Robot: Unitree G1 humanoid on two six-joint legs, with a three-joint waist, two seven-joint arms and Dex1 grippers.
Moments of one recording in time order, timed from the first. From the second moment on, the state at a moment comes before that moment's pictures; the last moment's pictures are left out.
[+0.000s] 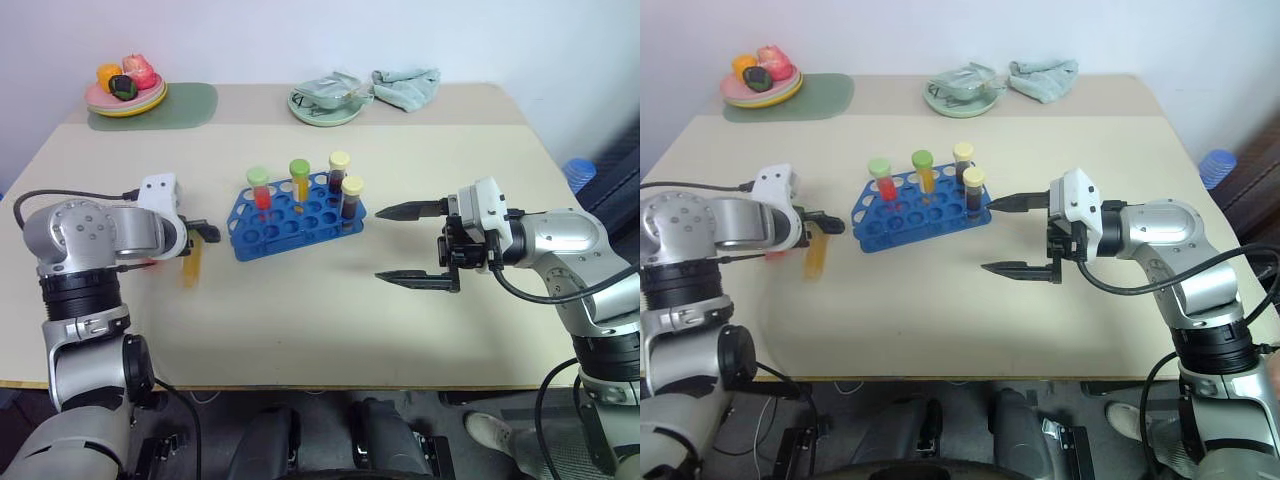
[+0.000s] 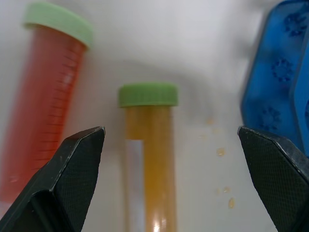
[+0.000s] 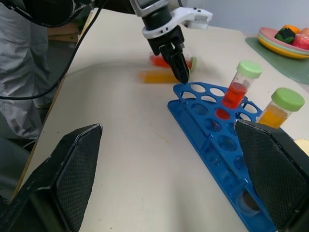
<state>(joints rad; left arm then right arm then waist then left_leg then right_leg) -0.80 0.53 0.33 0.16 -0.82 1.61 0.38 -0.48 -0.77 0.01 -0.23 0.54 0.34 1.23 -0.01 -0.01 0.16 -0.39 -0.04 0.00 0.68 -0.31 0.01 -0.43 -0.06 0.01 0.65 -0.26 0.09</state>
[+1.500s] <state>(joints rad) -0.48 0.60 0.26 -0.43 -0.72 0.83 -0.45 -0.49 -0.76 -0.02 -0.25 0.54 0.45 1.10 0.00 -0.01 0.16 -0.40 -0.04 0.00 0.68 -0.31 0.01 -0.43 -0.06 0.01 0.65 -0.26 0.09</state>
